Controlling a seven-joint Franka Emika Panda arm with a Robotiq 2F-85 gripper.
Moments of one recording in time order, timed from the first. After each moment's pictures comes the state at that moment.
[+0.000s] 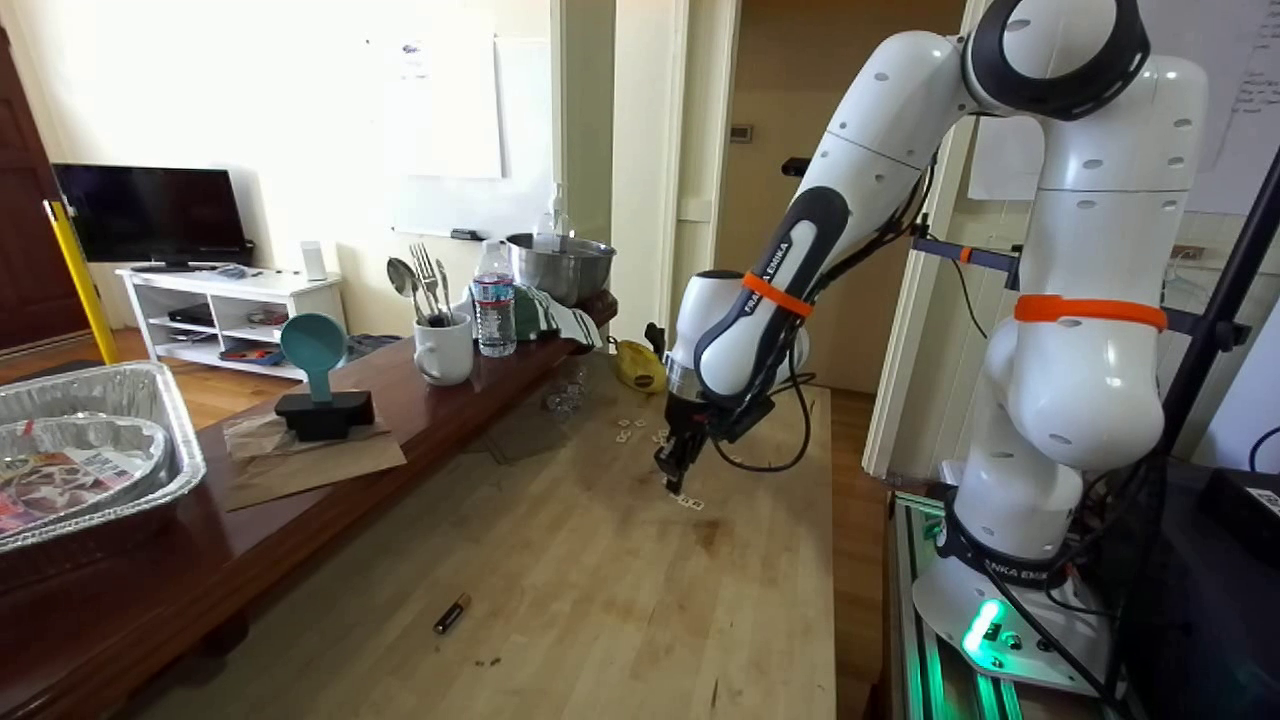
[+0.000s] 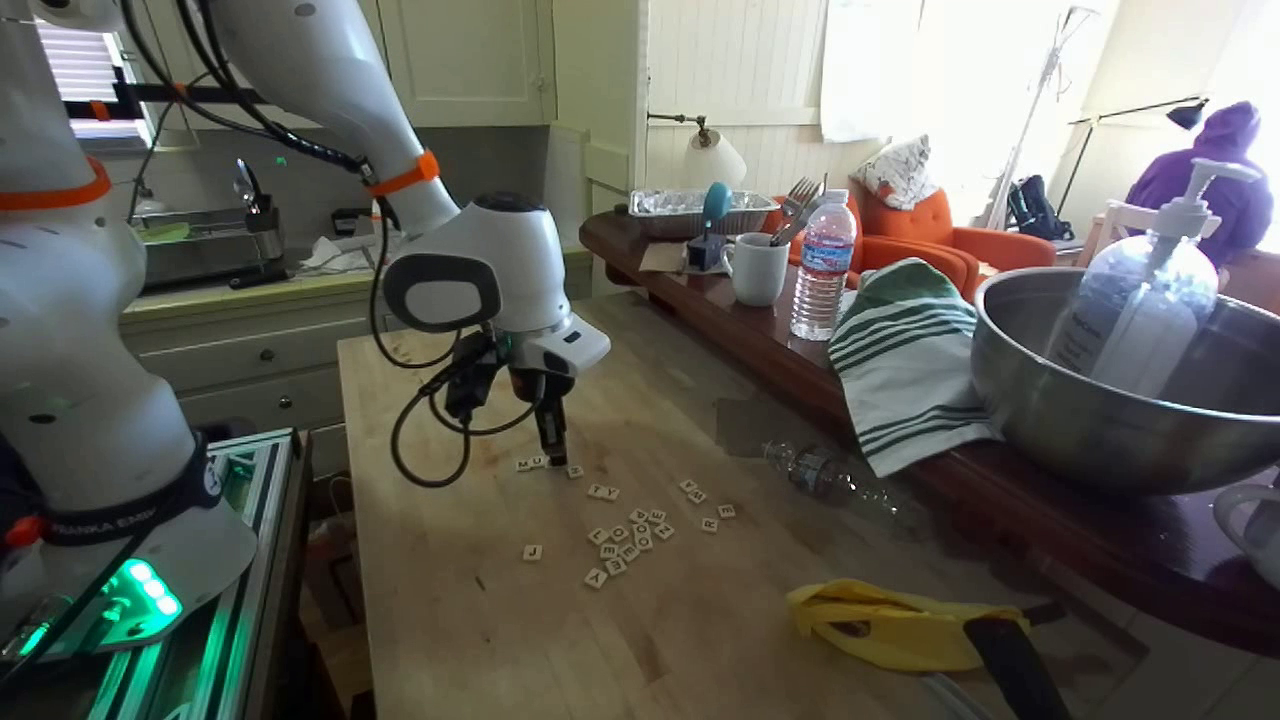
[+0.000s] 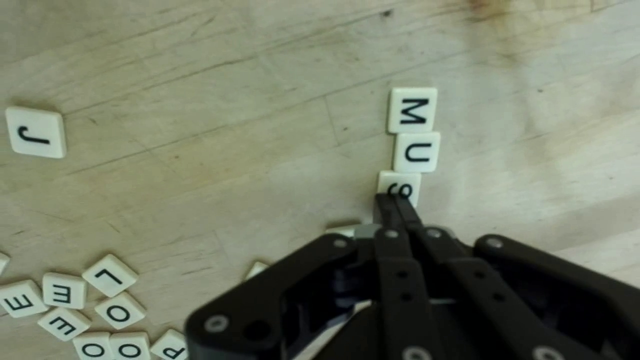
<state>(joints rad) 0.02 0.06 -0.08 -2.74 0.16 2.91 -0.02</state>
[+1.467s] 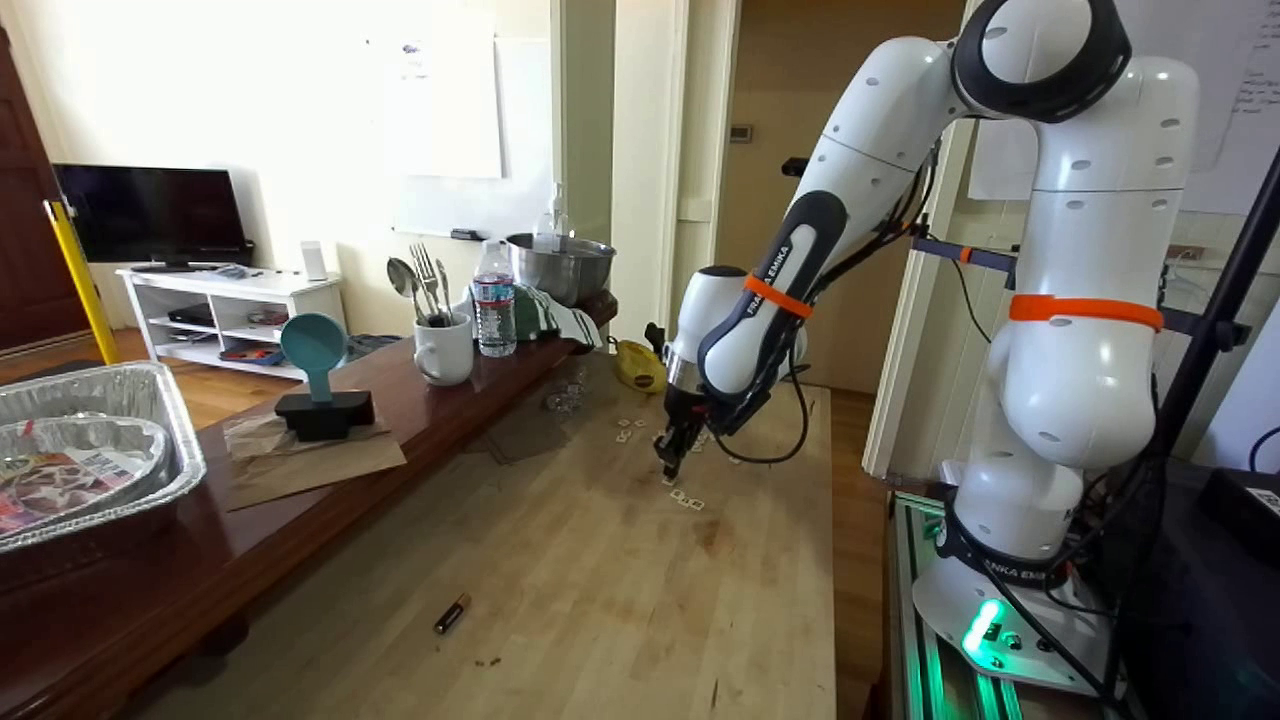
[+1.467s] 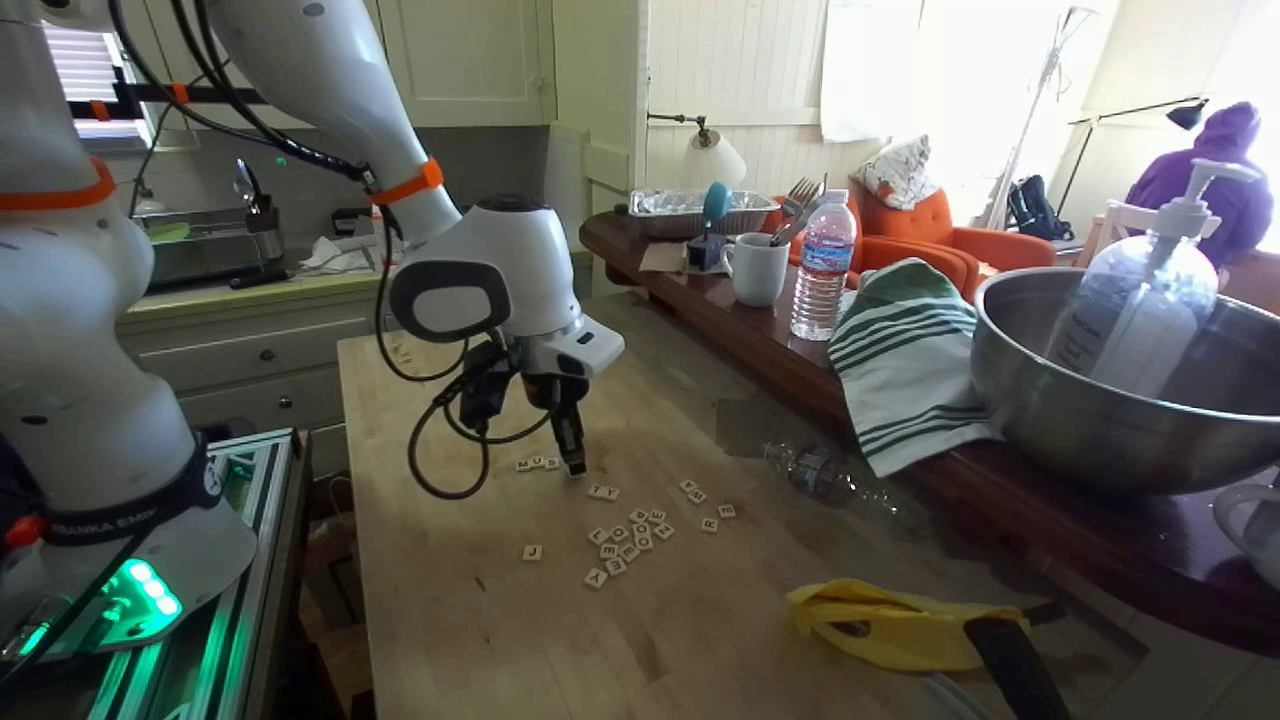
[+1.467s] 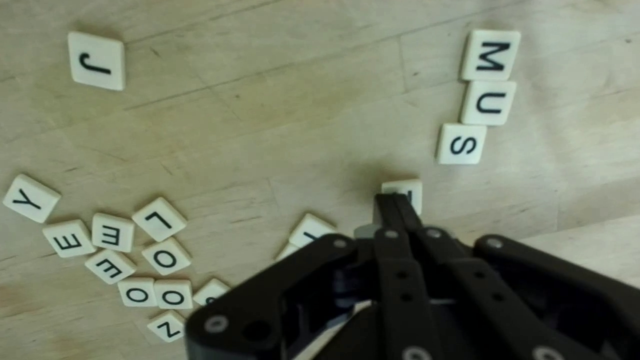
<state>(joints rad) -0.04 0.08 -0.08 -2.72 0.06 2.97 -0.02</state>
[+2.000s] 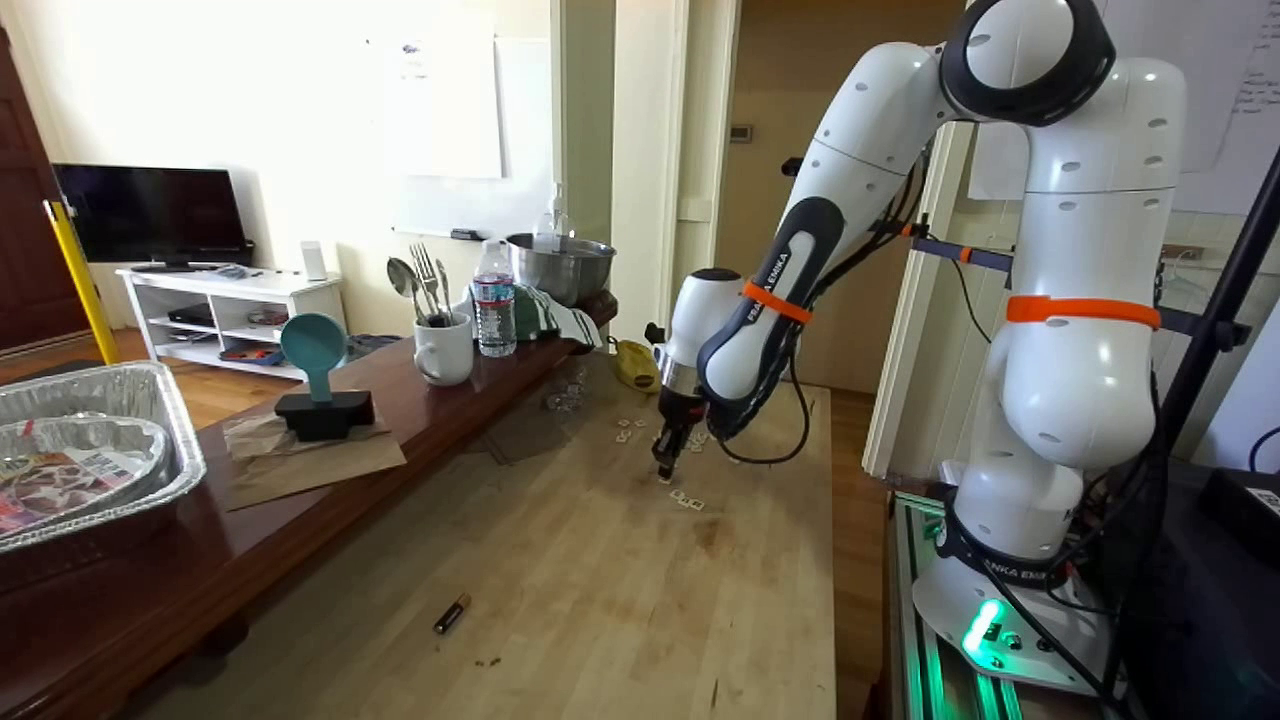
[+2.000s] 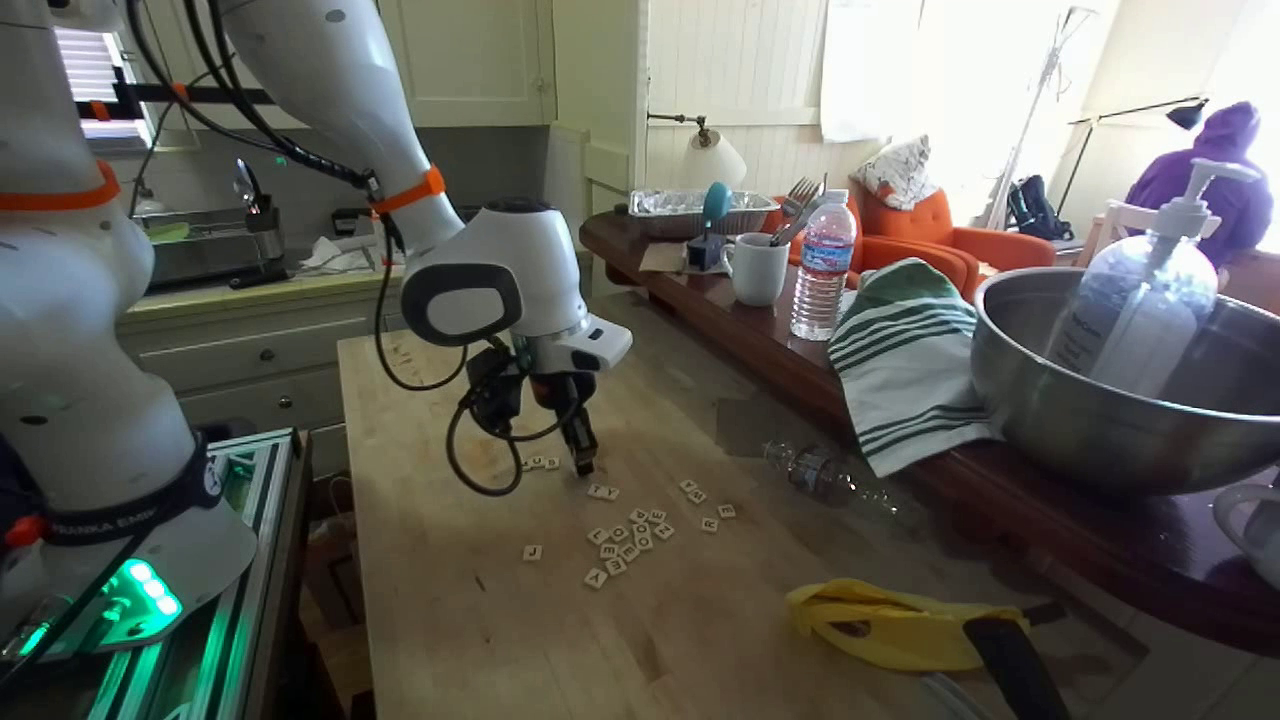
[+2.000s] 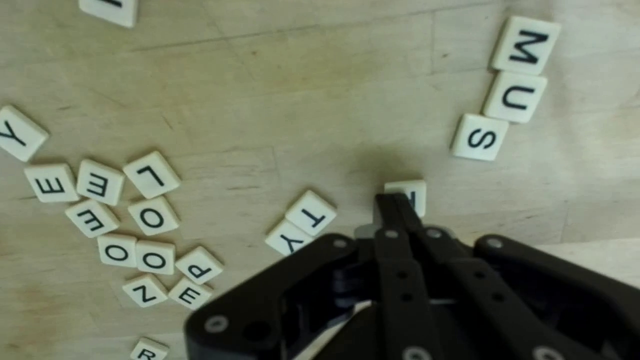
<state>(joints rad) -0.04 0.11 -0.09 -2.69 -0.04 2.98 -0.07</state>
